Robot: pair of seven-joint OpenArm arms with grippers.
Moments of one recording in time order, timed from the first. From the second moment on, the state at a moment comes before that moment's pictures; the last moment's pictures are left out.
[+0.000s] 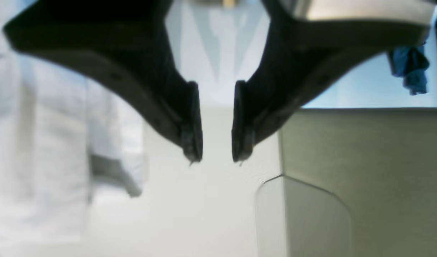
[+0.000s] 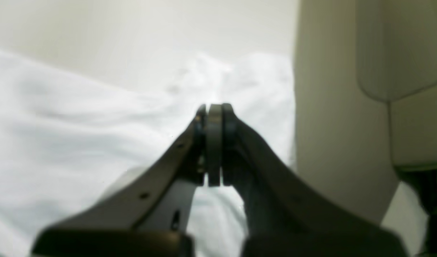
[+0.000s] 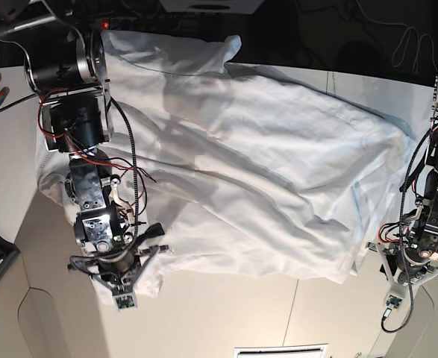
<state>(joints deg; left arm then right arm) -32.7 -30.1 20.2 46.2 -4.4 -4.8 17.0 26.7 1.6 -7.0 54.9 -10.9 0.9 -30.5</state>
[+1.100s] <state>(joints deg) -35.1 -17.2 -5.2 26.3 -24.5 -19.1 13.6 26.2 9.4 -1.6 40.1 -9.3 -0.3 -29.9</state>
